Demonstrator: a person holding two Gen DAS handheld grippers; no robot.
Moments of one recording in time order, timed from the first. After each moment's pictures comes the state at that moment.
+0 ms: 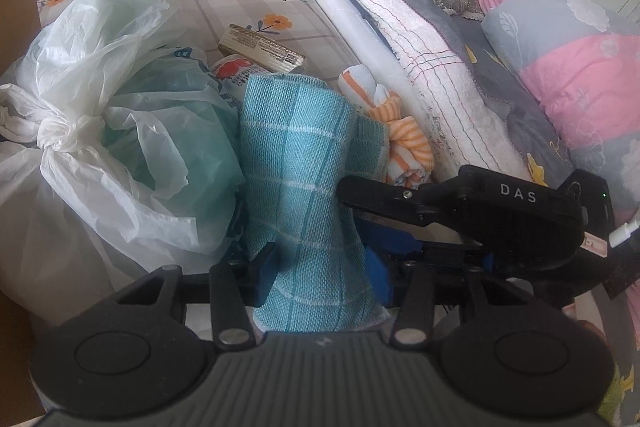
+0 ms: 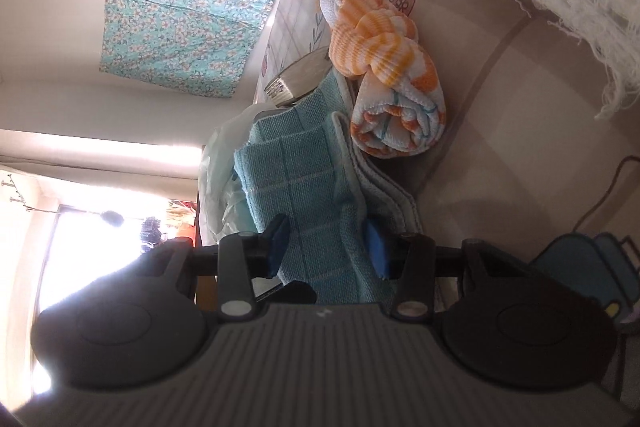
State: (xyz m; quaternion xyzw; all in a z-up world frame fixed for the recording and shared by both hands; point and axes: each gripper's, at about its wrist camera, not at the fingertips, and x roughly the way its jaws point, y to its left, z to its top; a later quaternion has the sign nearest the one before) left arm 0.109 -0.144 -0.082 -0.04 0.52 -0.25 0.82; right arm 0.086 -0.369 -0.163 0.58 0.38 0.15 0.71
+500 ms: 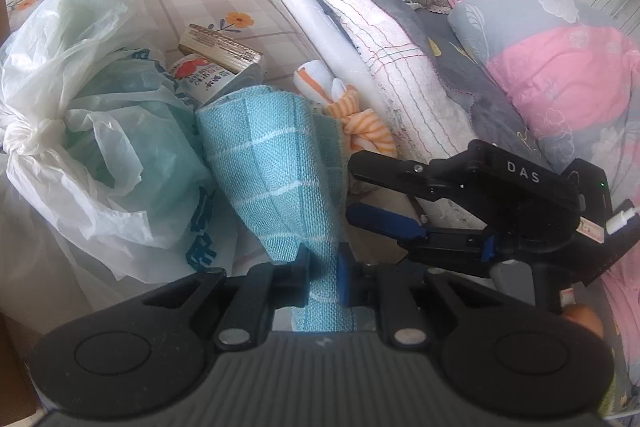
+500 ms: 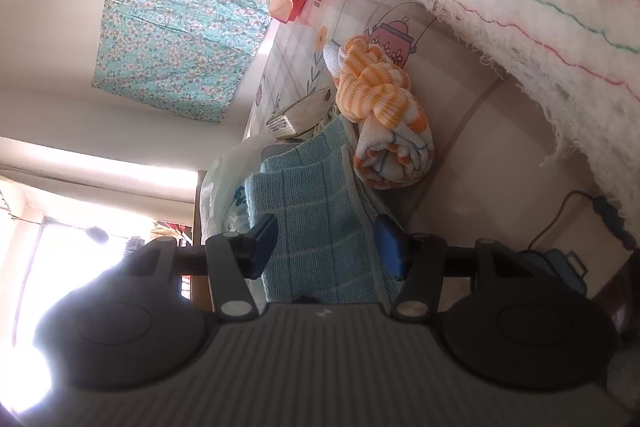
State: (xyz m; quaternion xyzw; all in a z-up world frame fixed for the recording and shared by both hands) left arm 0.101 -0.153 -0.076 -0.06 0.52 -0.31 0.80; right arm 0.071 -0.386 -0.136 0.56 0.35 0.09 0.74
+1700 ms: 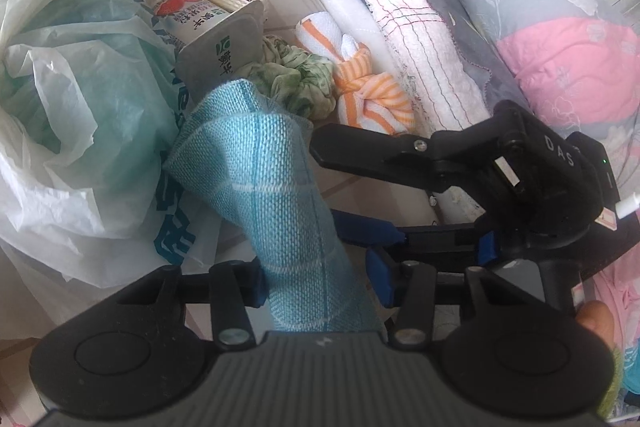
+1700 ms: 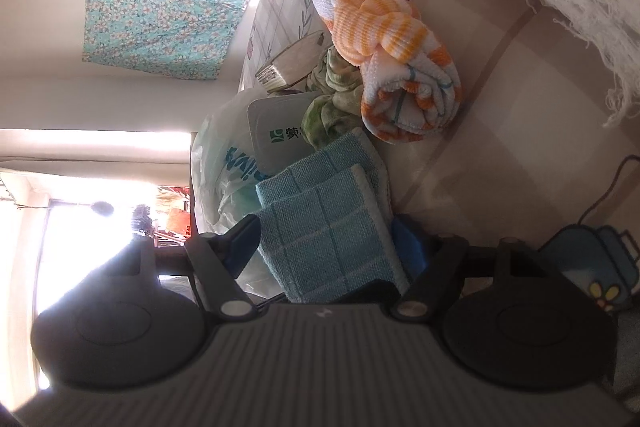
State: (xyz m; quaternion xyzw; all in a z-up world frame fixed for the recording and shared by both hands) left arm 0.122 -0.162 -0.115 -0.07 0.56 -0.31 0.76; right arm 0.098 -0.367 -0.154 0.58 0.42 0.15 0.69
